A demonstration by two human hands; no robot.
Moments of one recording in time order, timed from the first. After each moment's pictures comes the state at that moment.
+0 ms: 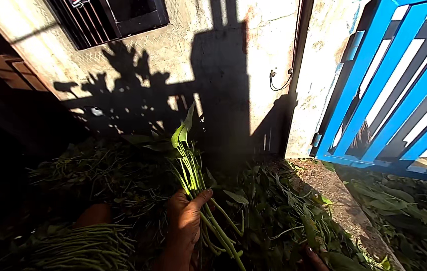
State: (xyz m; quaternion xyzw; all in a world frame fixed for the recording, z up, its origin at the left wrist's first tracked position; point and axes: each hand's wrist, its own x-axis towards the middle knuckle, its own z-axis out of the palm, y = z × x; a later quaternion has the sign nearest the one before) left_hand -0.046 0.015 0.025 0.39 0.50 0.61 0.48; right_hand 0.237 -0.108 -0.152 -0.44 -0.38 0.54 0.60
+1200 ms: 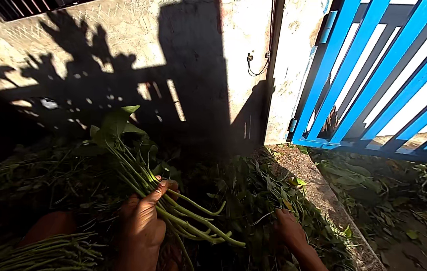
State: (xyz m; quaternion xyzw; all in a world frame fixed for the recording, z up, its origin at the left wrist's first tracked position) left_hand -0.049 0.021 0.031 0.28 0.51 0.68 0.44; right_hand 0.274 -0.018 -0.219 -0.80 -0.53 0.29 0.08
